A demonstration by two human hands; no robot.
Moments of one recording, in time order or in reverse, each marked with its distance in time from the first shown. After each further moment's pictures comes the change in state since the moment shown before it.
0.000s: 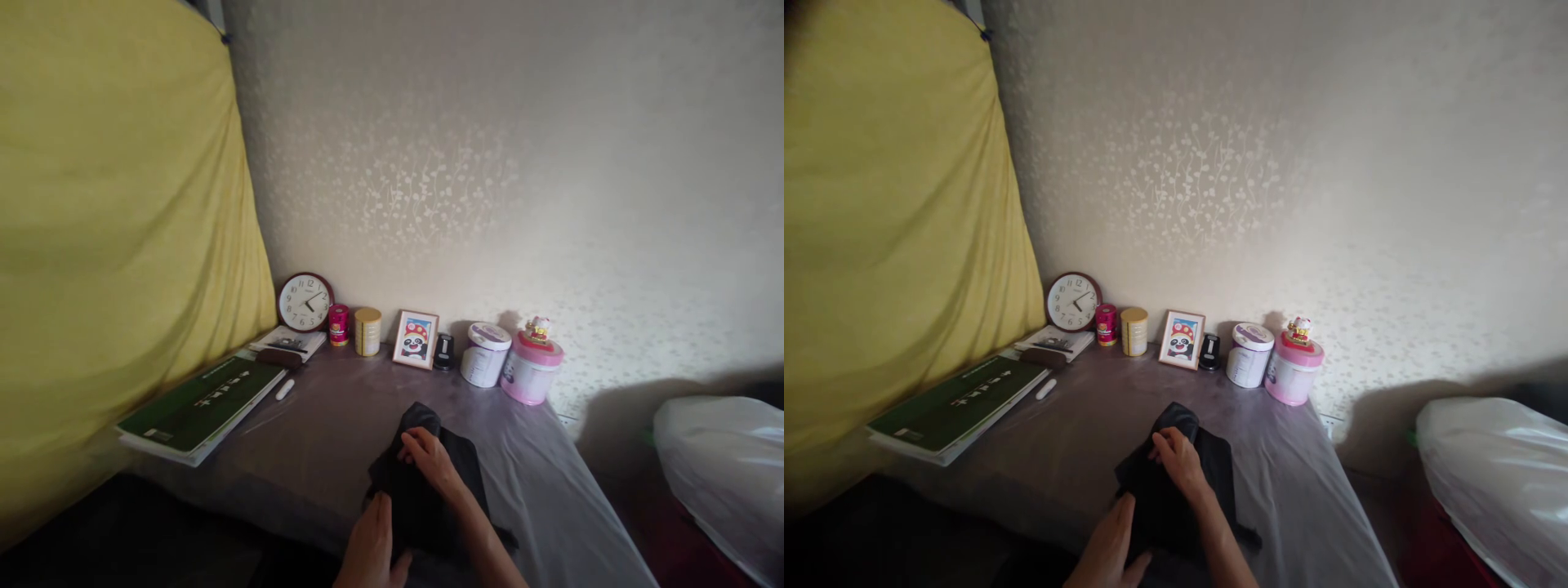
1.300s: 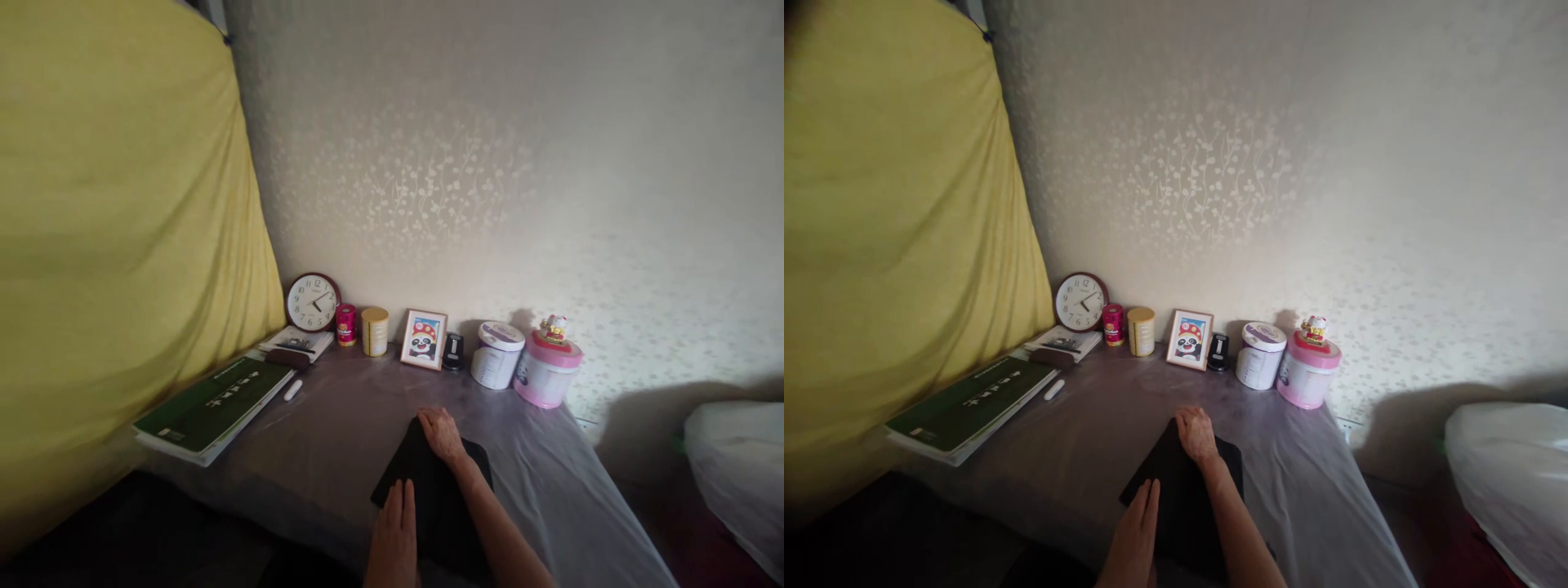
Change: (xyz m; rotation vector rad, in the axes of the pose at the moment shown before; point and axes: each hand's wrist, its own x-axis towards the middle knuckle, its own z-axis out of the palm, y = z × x) left_hand 0.017 0.033 -0.010 -0.018 -0.089 -0.184; right_hand 0.063 0.031 -0.013 -0.405 0.114 -0.299
